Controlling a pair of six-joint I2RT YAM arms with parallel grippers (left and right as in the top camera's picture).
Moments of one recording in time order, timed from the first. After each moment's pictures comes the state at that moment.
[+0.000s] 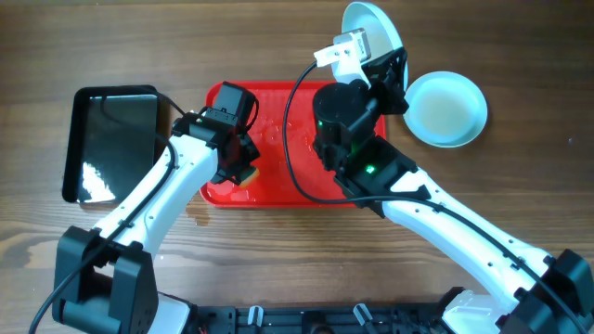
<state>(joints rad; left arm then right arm) -0.36 1.61 1.13 -0.87 -0.08 -0.89 0.74 1.51 1.15 0.19 1.35 -0.68</state>
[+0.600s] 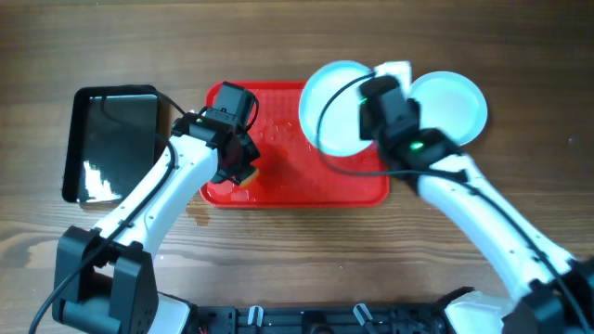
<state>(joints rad) -0.36 1.61 1.13 -0.87 -0.08 -0.88 0.39 1.45 1.09 -0.44 0.32 0.31</state>
